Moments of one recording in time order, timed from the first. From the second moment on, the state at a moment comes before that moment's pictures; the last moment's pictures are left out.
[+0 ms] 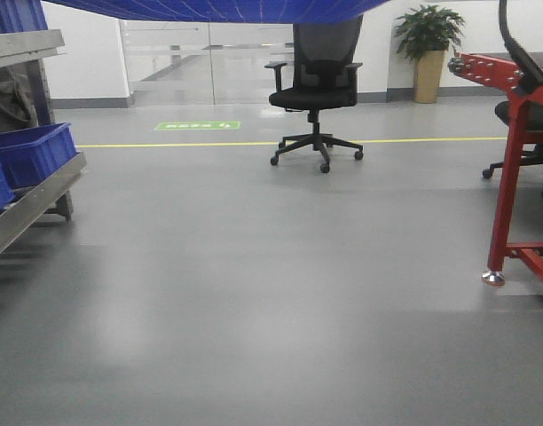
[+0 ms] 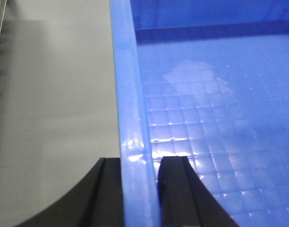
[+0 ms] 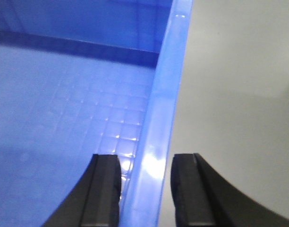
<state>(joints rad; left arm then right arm) -0.33 1.59 -2.10 0.23 1.32 -0.23 0.34 1.75 -2.20 -0.09 1.22 0.20</state>
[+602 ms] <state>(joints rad) -0.33 1.59 -2.10 0.23 1.32 -0.23 0.34 1.75 -2.20 -0.09 1.22 0.20</state>
